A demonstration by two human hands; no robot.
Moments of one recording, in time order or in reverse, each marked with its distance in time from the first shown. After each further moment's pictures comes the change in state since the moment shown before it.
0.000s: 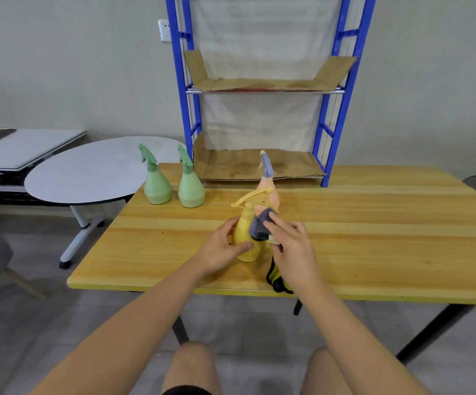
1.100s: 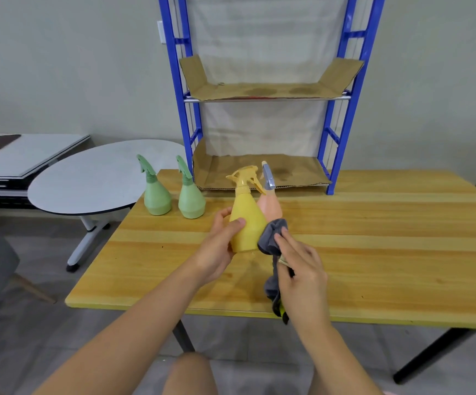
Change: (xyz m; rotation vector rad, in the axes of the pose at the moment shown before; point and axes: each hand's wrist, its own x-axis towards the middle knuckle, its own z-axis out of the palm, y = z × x) left_hand 0.009 0.061 -0.013 -0.876 0.050 -0.124; right_hand -0.004 -0.030 -0.023 0.141 0.195 0.106
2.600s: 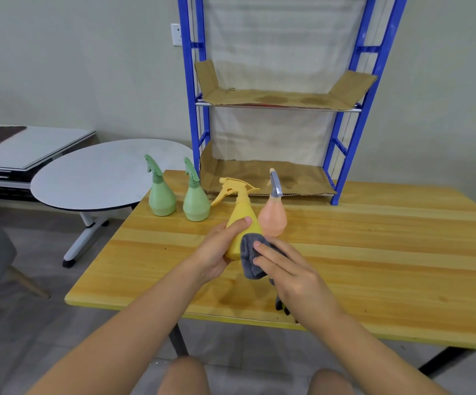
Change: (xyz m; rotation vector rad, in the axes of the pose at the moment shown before) left_hand 0.006 0.015 -0.009 0.039 -0.015 -0.096; right_hand 0.028 0.007 -0.010 -0.108 -0.401 -0.550
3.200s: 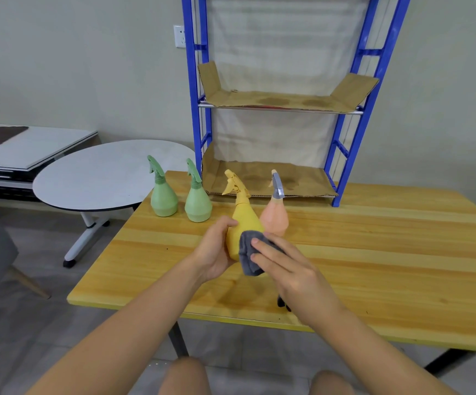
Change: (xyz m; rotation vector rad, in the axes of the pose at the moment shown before) left_hand -0.004 0.004 -0.004 -0.146 -0.035 -0.061; right_hand 0.011 0.007 0.000 0.019 -0.058 -0.021
